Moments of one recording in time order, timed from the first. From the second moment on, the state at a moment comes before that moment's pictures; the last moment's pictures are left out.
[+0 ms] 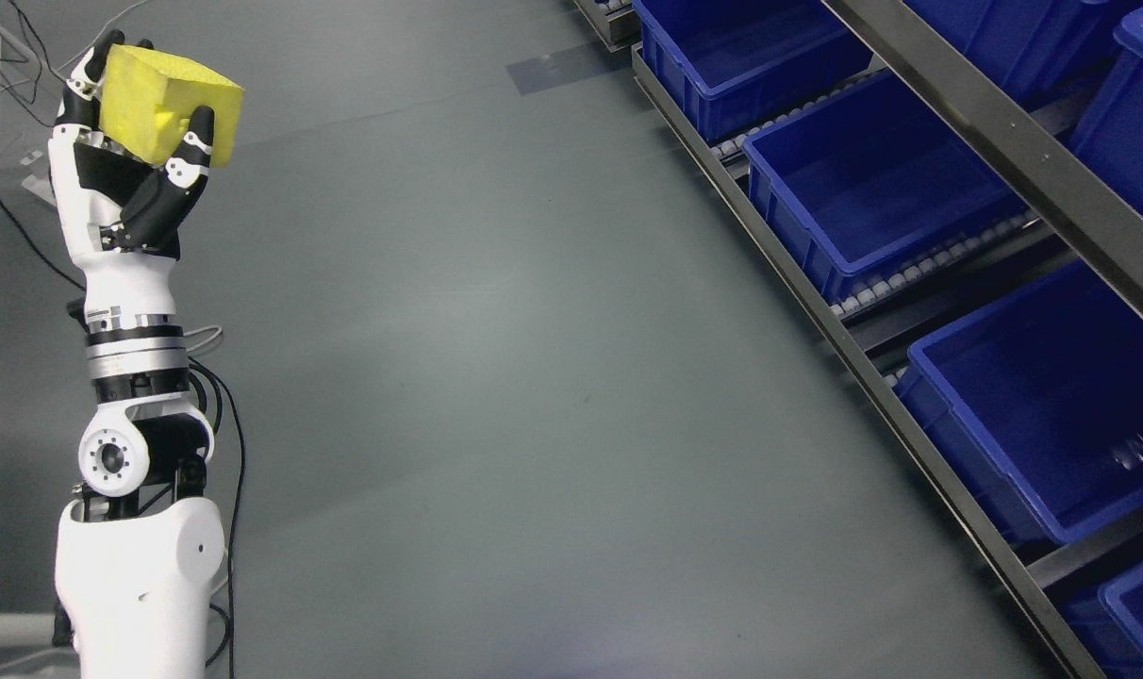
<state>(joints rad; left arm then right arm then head) -0.26 0.11 0.11 -1.67 0.37 -0.26 0.00 0.00 0.00 -0.09 0.00 0.00 -0.10 -0.03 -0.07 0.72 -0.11</state>
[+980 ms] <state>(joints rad) -0.28 0.09 0.06 -1.69 0.37 -0.26 -0.08 0.00 0.00 -0.09 0.00 0.00 -0.10 -0.03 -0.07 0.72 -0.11</state>
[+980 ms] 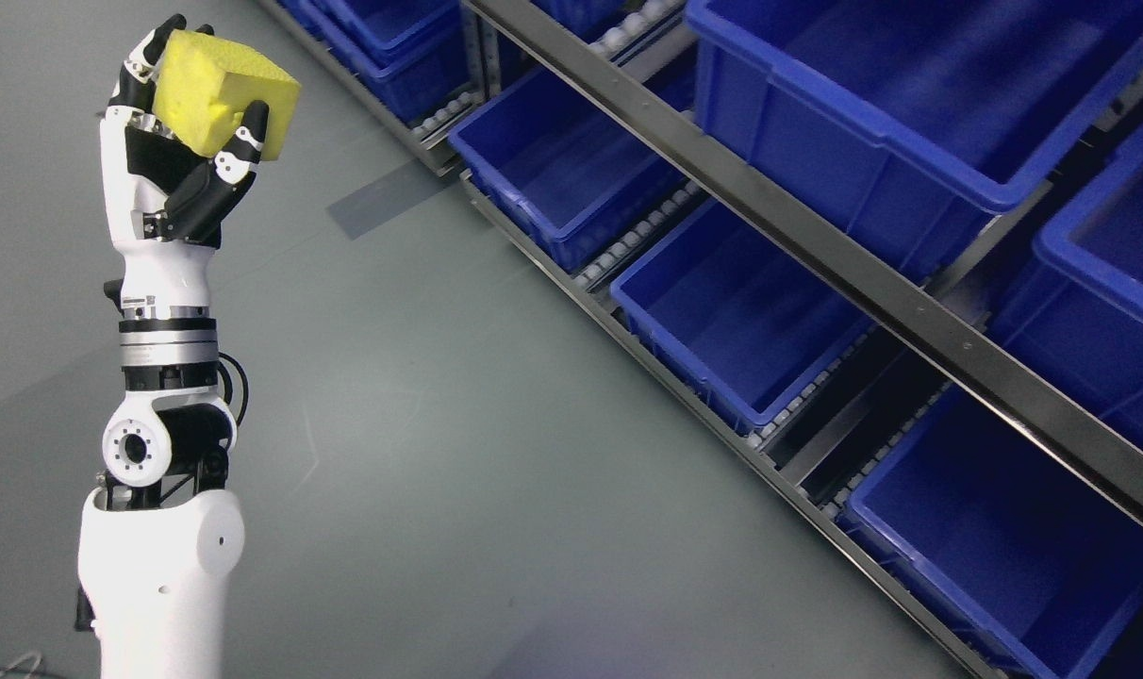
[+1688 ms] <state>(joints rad) -0.77 0.04 -0.14 -1.69 0.37 0.29 -0.13 0.00 0.00 -0.09 0.00 0.00 -0.10 -0.03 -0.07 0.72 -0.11</state>
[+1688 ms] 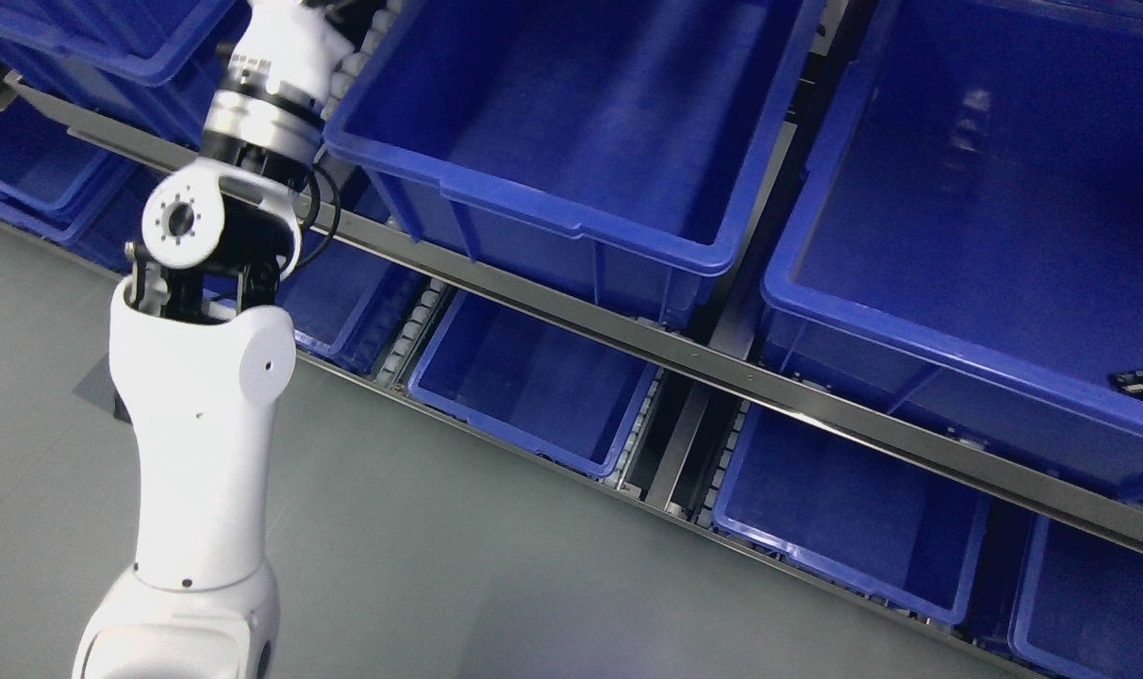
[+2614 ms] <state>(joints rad) -0.99 0.01 -0.35 -1.37 0.31 0.49 -0.06 0.00 0.00 -0.09 0.00 0.00 -0.10 -0.03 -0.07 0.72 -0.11</state>
